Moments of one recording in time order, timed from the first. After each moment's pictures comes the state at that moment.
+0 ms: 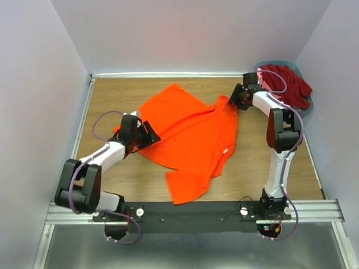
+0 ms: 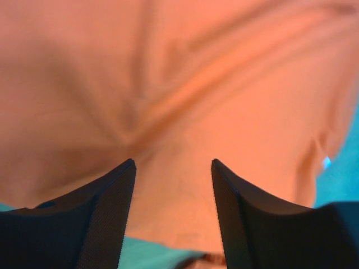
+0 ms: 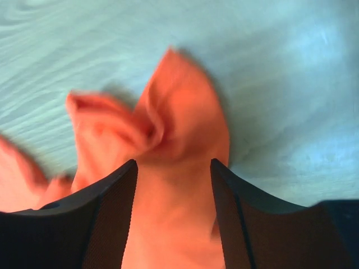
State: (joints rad) left arm -0.21 1.39 0.63 -0.02 0.25 -0.68; right arm 0.10 2.15 1.60 -0.34 -0.01 0.56
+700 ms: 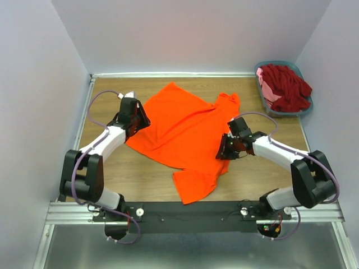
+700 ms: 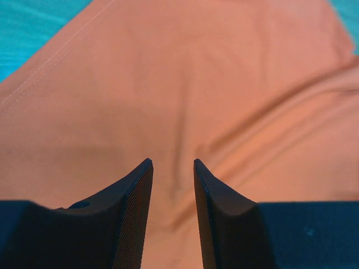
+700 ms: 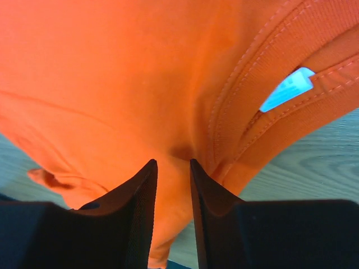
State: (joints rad) left arm -0.22 1.45 0.89 -0.11 0.01 -0.53; right arm 0.45 1.42 0.74 -0.41 -0.18 0.65
